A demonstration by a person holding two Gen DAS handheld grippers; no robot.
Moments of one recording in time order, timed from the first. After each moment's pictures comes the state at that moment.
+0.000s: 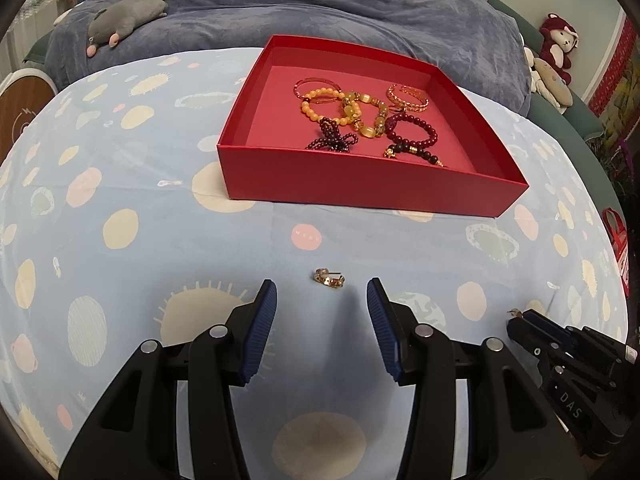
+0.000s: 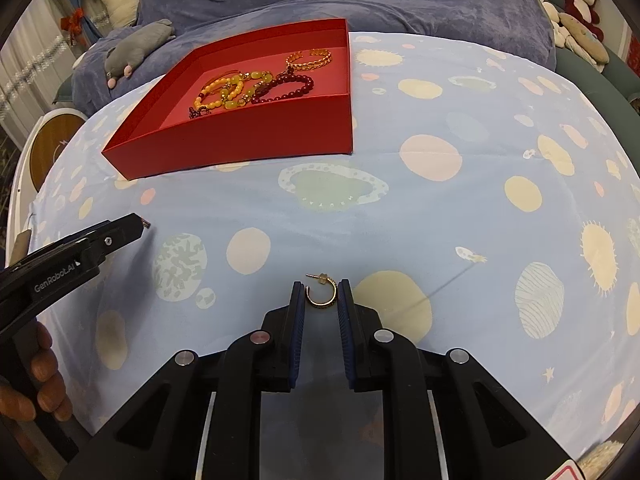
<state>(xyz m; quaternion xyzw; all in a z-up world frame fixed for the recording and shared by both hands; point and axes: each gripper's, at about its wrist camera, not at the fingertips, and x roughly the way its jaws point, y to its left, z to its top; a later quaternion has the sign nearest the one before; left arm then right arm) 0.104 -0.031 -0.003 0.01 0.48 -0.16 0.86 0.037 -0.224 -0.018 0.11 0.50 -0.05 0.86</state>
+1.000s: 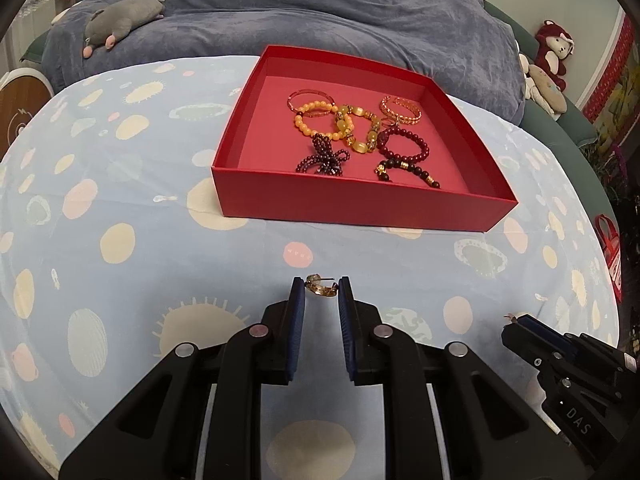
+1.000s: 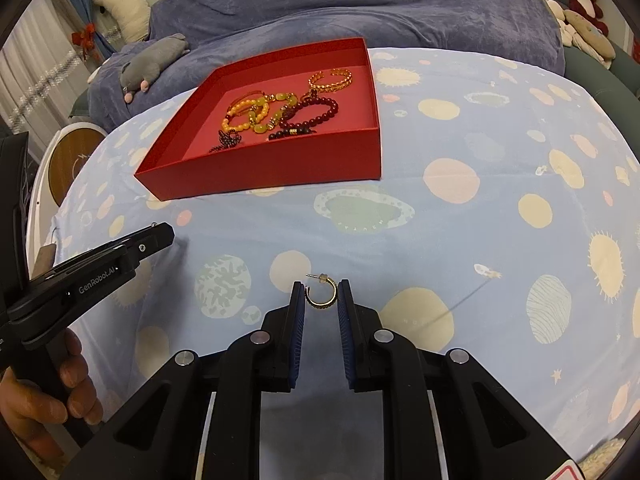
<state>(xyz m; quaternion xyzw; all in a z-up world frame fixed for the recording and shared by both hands) 0.109 -0.029 0.011 -0.01 0.48 -0.17 0.86 0.039 -0.215 0.006 0.13 0.48 -0.03 0.87</state>
